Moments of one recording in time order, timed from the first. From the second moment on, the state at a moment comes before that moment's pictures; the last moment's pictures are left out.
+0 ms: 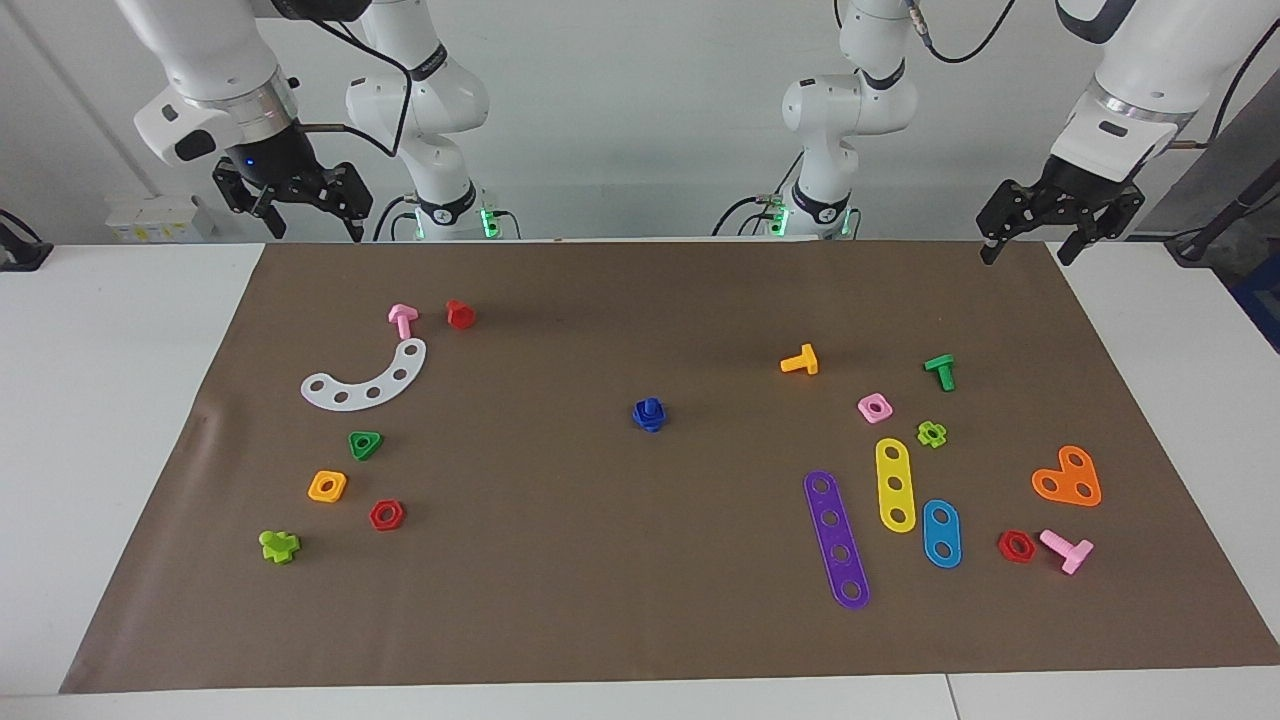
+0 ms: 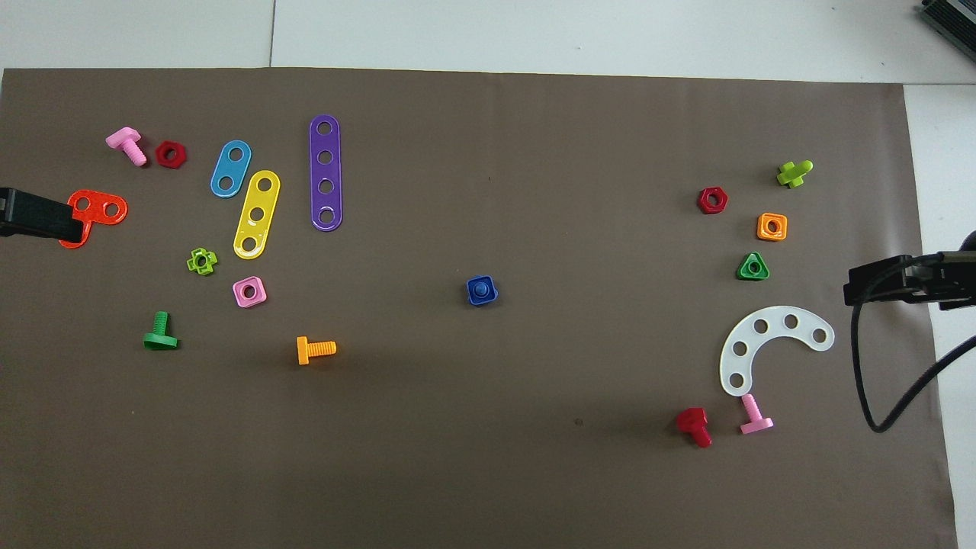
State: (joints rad) left arm -0.04 0.02 0.01 -1.46 0.00 1.51 0.07; right arm 0.08 -0.10 -0.06 -1.62 -0.03 1.46 0.09
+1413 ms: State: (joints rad) left arm -0.42 -0.03 -0.03 -1.80 -0.01 1.85 -0.32; right arm 0.08 -0.10 -0.06 -1.62 -0.03 1.46 0.09
